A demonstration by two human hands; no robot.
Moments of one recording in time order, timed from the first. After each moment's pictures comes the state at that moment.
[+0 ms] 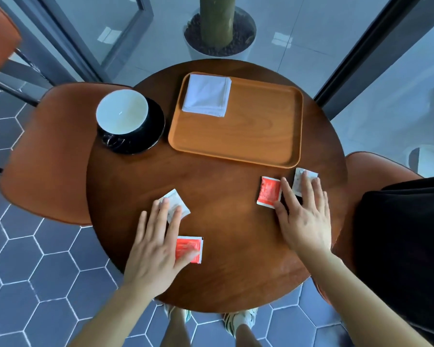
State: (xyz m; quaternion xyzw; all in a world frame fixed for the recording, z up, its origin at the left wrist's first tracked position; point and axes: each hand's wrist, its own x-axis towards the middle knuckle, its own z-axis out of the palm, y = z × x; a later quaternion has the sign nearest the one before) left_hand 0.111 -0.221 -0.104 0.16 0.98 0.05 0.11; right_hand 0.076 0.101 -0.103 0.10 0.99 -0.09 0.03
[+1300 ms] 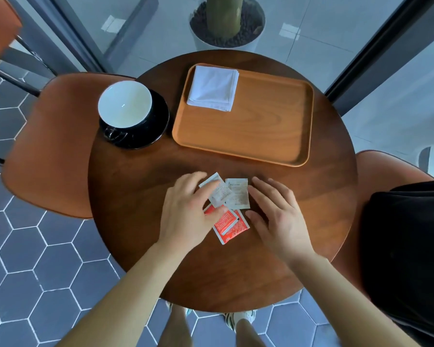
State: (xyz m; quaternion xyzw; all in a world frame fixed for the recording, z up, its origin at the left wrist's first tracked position) left_hand 0.042 -0.161 -0.078 0.12 0.97 0.21 0.03; right_hand 0.069 0.062 -0.094 -0.11 0.96 -0.25 -0.02
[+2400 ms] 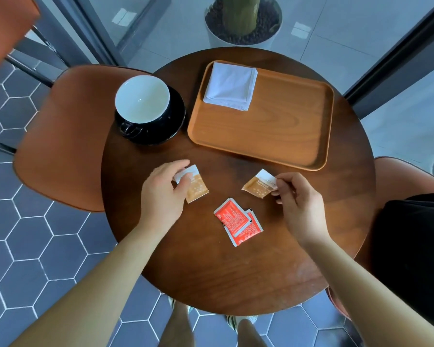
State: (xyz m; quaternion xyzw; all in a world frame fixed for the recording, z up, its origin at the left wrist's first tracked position) left_hand 0.016 -0.213 -0.069 -0.06 0.93 0.35 -0.01; right_hand 0.035 0.054 -0.082 0.09 0.88 -0.47 0.00
